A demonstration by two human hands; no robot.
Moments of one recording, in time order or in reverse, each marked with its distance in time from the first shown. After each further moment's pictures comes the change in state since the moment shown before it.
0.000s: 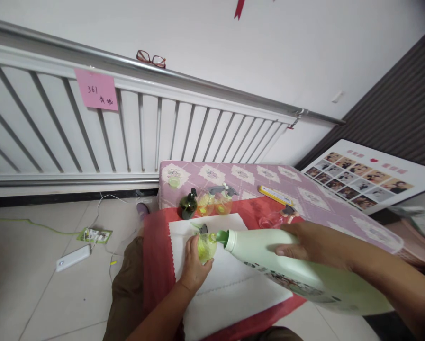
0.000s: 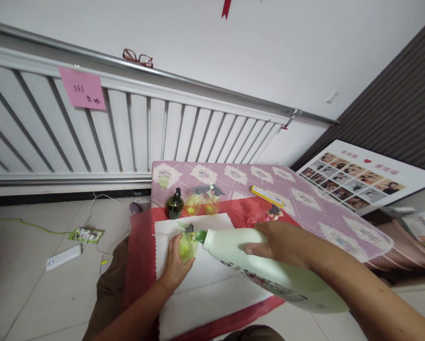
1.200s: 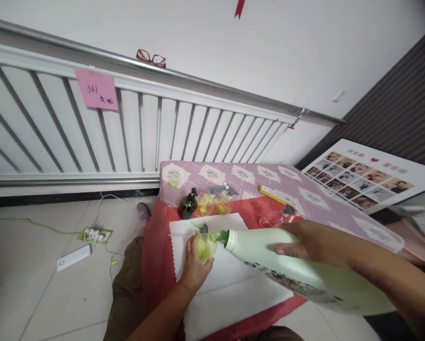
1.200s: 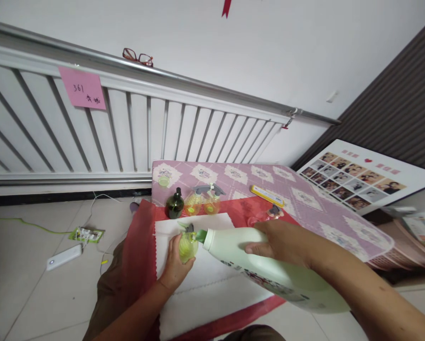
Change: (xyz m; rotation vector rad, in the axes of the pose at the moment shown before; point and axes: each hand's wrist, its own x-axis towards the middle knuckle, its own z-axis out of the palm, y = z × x) left_hand -0.002 0.003 -0.001 -0.011 0.013 -0.009; right_hand 0.003 0.006 0.007 0.031 0.065 -0.007
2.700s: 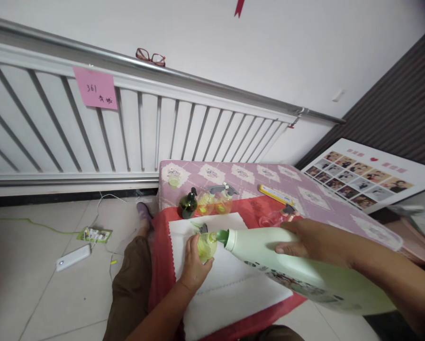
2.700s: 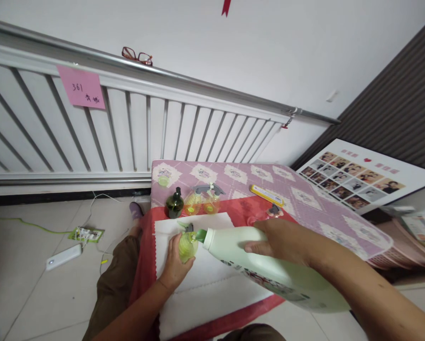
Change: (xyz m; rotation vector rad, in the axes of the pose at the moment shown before) left_hand -0.001 -0.002 0.001 -0.004 0.002 0.018; right_hand 0.003 0.004 -0.004 -0.038 -0.059 0.002
